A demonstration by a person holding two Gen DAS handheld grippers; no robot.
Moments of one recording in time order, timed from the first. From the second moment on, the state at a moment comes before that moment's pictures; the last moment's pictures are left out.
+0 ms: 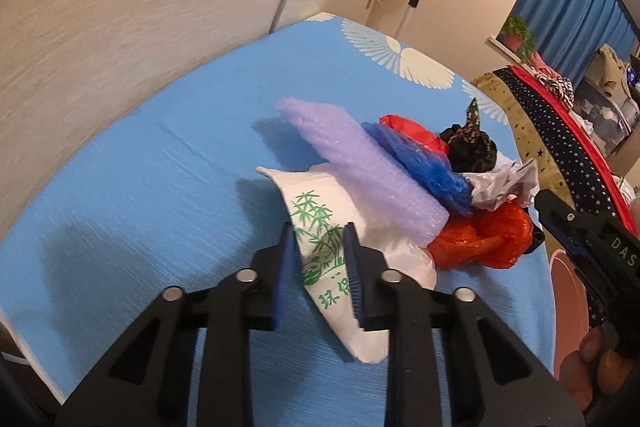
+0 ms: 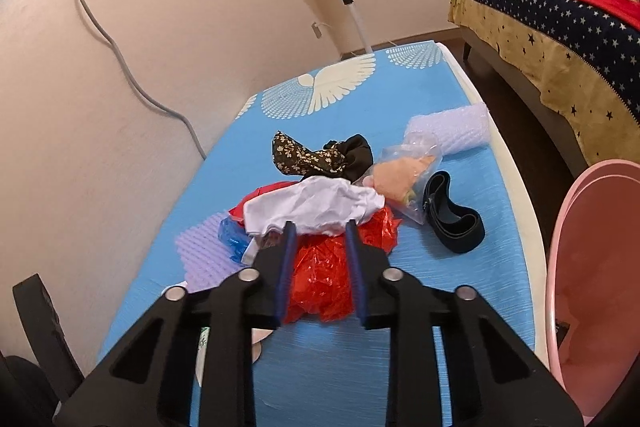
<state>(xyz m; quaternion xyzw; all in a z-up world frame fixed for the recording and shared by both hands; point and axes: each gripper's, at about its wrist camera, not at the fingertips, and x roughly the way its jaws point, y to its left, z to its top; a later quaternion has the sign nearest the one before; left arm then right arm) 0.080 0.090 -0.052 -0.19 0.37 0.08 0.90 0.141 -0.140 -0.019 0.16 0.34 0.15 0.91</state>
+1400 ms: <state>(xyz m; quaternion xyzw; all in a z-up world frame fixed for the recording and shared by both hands) 0.037 0.087 0.015 -0.17 0.29 0.08 0.94 0.096 -0.120 0.043 0.04 0.28 0.12 0.95</state>
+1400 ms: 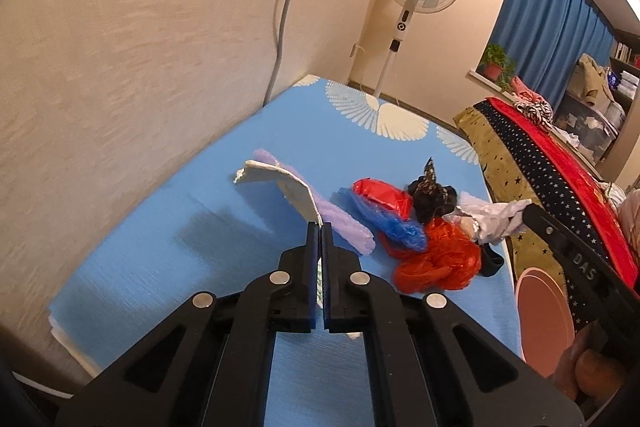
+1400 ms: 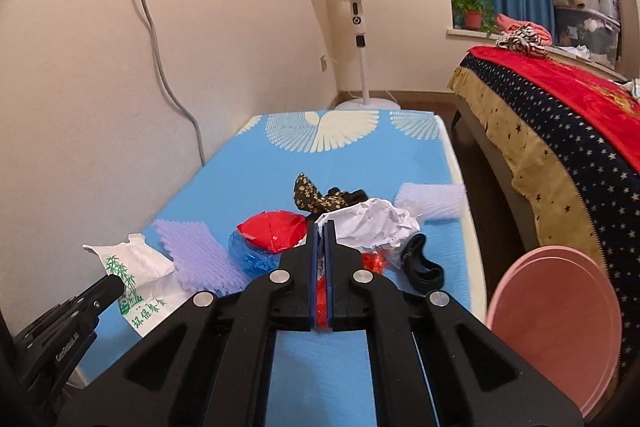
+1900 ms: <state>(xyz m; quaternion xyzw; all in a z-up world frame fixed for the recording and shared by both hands) 0.018 0.068 0.039 -0.14 0.27 0.04 0.95 0.049 -0.167 0.064 0.05 0.26 0.08 0.96</state>
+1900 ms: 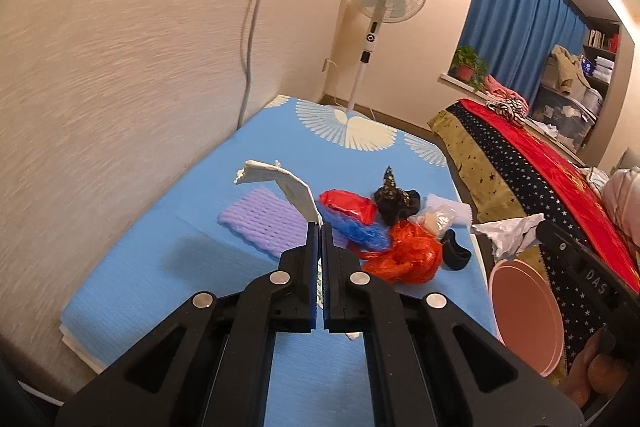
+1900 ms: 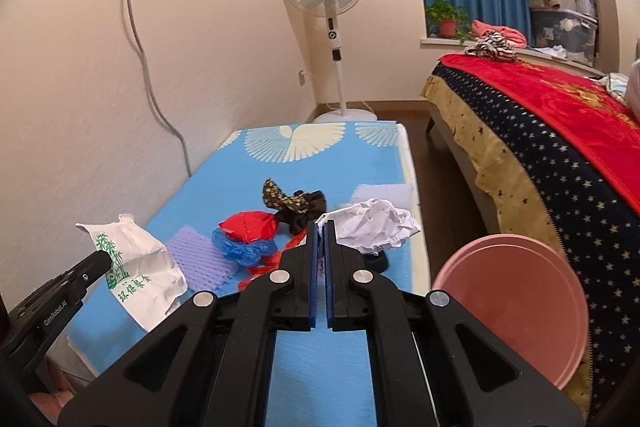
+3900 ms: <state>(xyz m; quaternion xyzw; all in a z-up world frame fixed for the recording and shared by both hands) 0.058 -0.106 0.036 -0.07 0.25 -0.21 0.94 0.012 -0.319 0.072 0.10 0.23 -0.12 0.96</state>
